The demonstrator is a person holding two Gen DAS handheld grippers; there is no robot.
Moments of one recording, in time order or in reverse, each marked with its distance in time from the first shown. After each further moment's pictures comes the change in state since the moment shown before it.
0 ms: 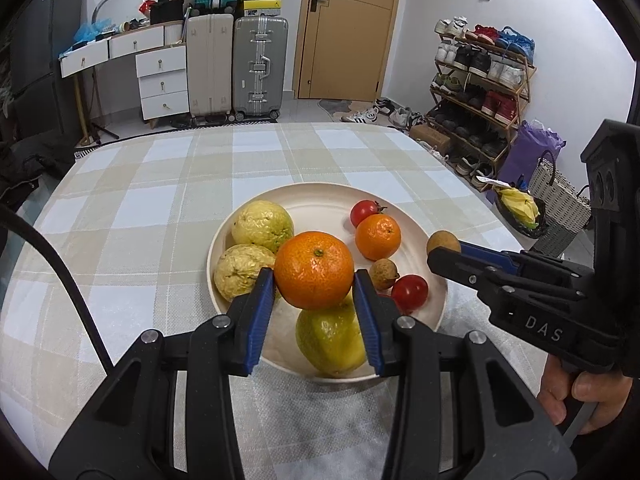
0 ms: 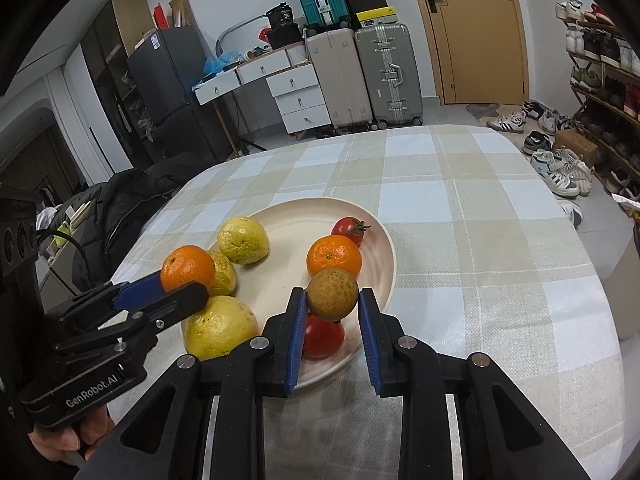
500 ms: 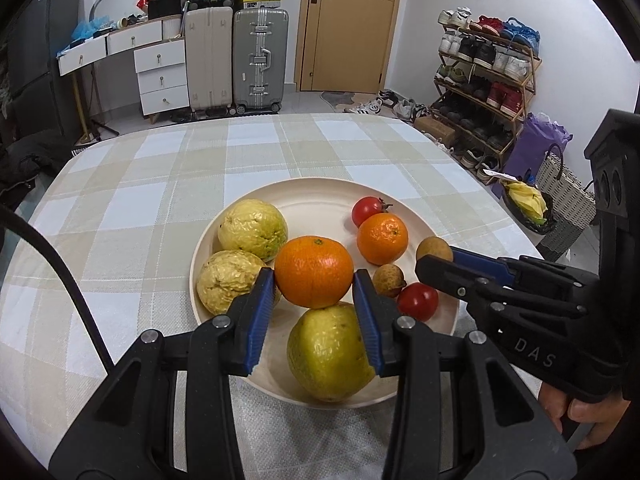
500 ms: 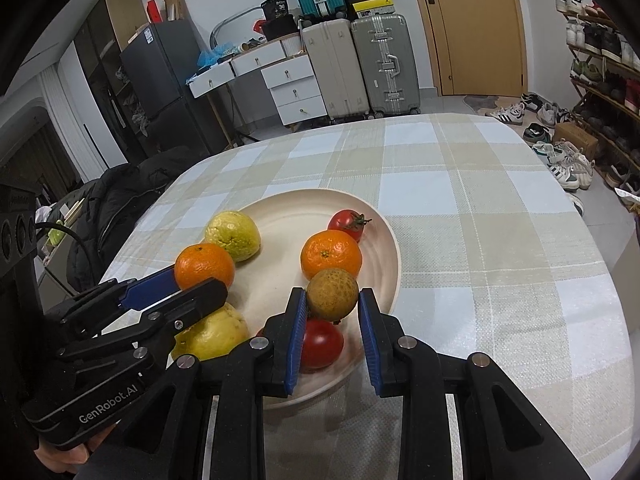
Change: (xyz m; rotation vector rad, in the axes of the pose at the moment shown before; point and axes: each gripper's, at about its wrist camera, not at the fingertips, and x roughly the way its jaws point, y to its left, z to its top) left arm 0.031 -0.007 0.008 0.009 0.026 0.017; right arm 0.022 -0.002 0.004 0.006 0.036 -0.014
